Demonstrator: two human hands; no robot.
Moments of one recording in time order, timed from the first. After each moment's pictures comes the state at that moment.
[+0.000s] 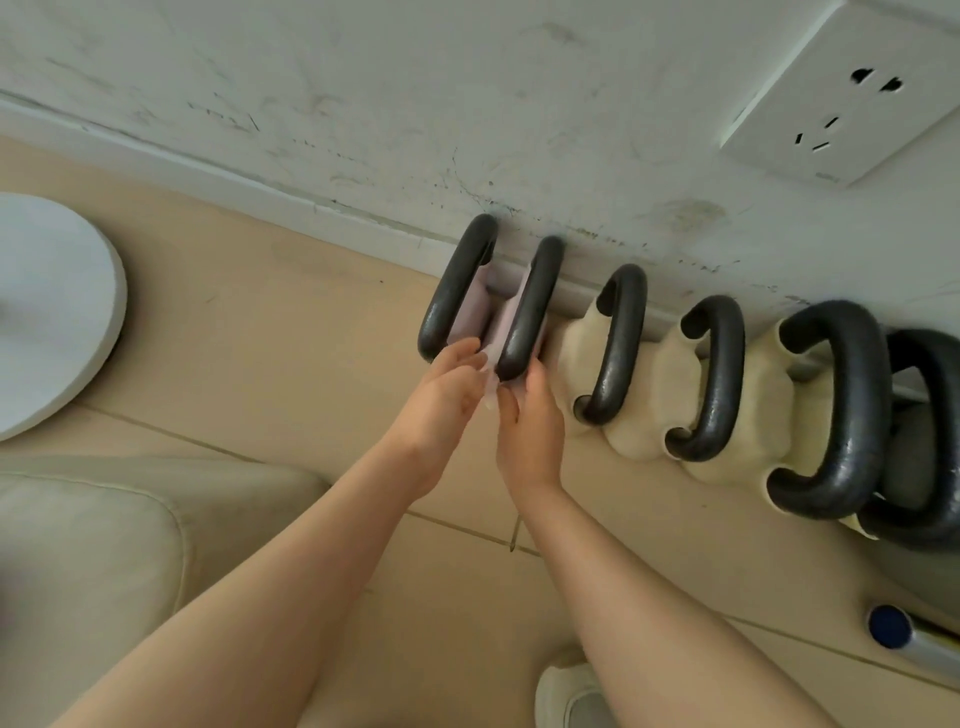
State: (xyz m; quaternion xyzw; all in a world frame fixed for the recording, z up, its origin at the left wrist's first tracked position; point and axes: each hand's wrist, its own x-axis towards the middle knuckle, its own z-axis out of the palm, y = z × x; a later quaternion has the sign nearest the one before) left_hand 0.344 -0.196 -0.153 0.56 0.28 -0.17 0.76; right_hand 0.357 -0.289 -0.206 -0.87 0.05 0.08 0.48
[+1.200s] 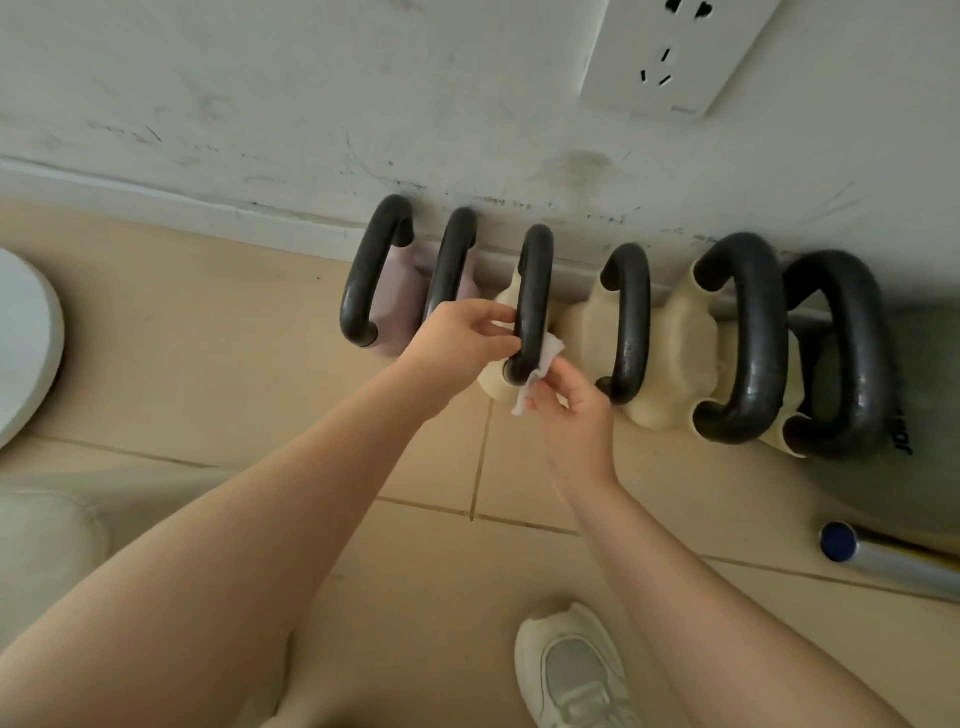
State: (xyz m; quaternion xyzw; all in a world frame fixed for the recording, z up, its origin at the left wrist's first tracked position) left_hand 0.383 -0.259 -0.123 0.78 0.17 -0.21 0.56; right_hand 0.337 -0.385 -0.172 -0.74 0.15 0.09 0.65
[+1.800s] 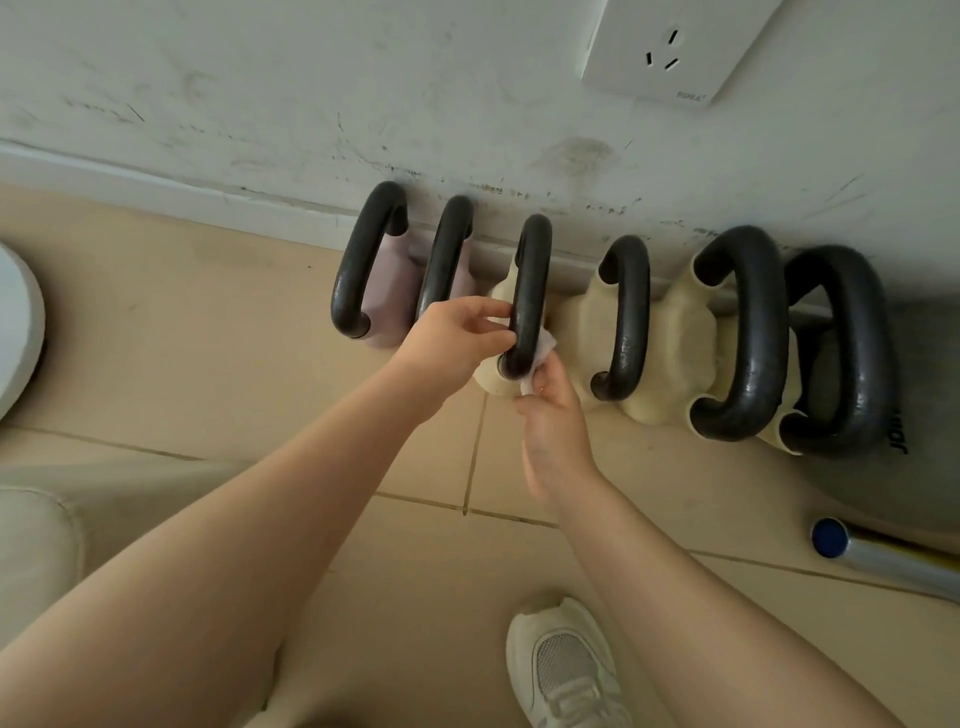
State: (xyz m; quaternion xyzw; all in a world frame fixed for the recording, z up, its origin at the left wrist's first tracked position) left_hand 0.379 -0.259 -0.130 0.76 0.17 -0.19 0.60; right_hand 0.339 -0.367 -0.166 -0.63 0.17 0.17 0.74
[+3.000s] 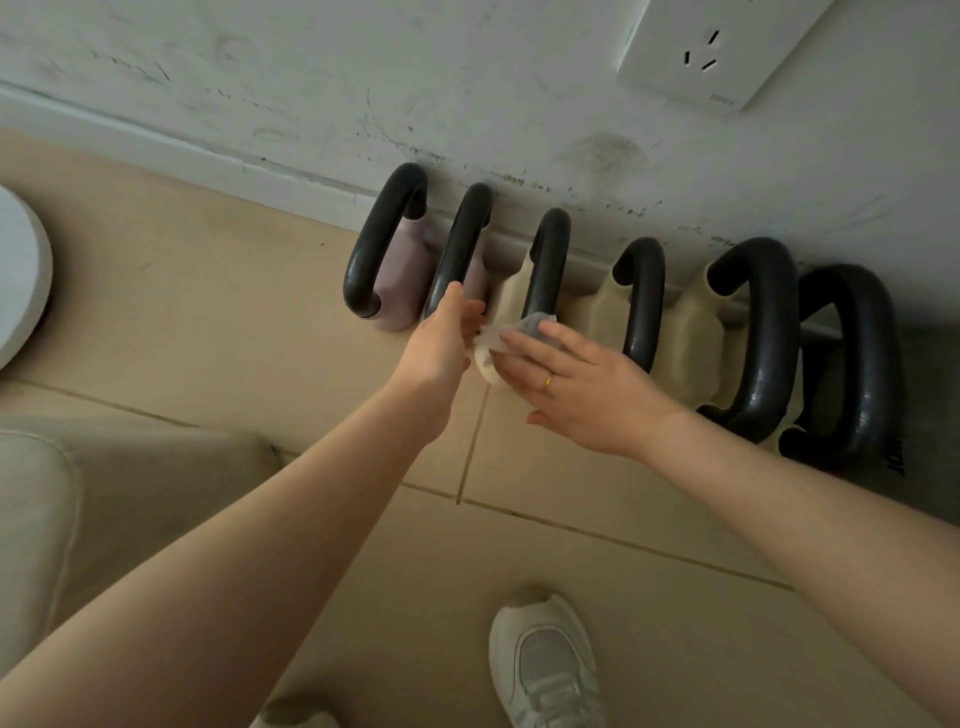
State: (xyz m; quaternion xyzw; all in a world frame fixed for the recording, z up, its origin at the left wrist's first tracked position) left_hand 0.360 -0.265 -0.134 0.59 0.35 -0.13 0.72; right_hand 0.391 -0.432 -0.165 -0.79 -0.54 -0.09 -0.26
